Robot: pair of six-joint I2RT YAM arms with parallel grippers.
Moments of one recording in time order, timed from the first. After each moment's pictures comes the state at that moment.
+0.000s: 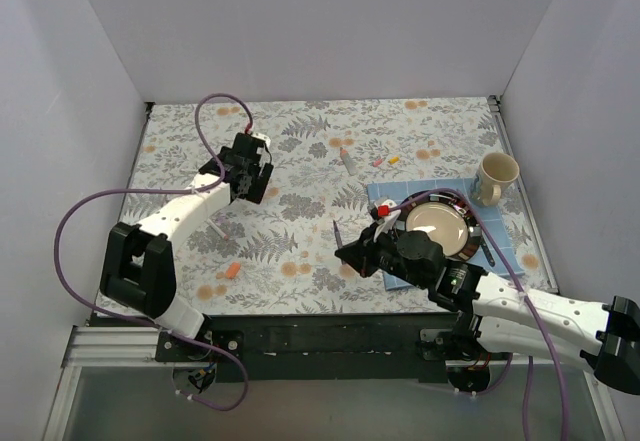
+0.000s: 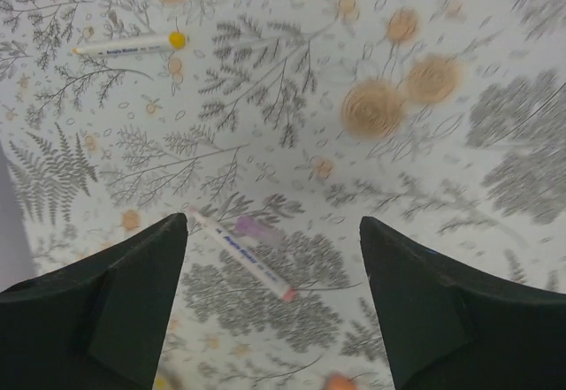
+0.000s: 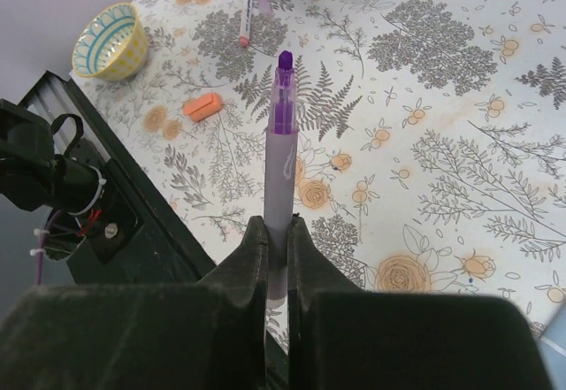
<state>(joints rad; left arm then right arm) -0.41 1.51 1.16 -0.51 -0.42 -0.03 1.10 0.86 0.48 0.13 0.11 0.48</state>
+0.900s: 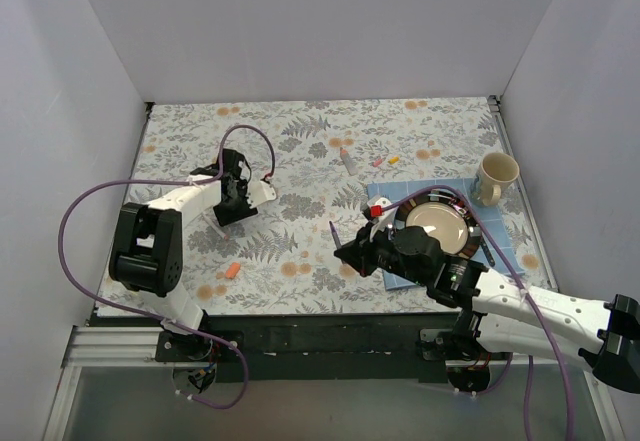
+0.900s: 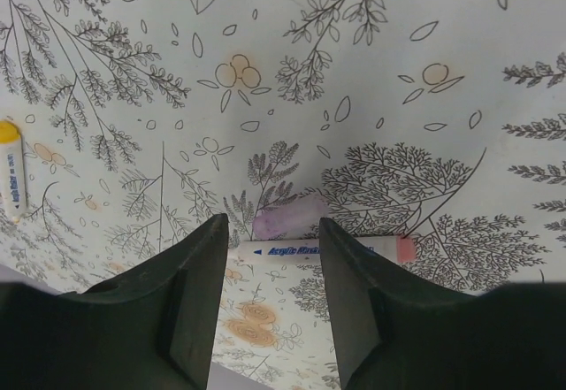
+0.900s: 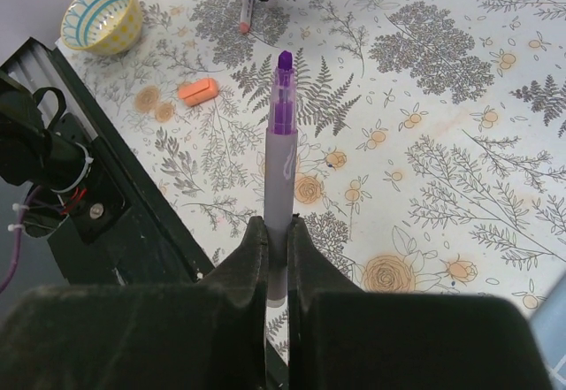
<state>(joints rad) -0.22 1.66 1.03 -0.59 -0.08 1.00 1.10 0.87 0.54 0.05 0.08 0.39</state>
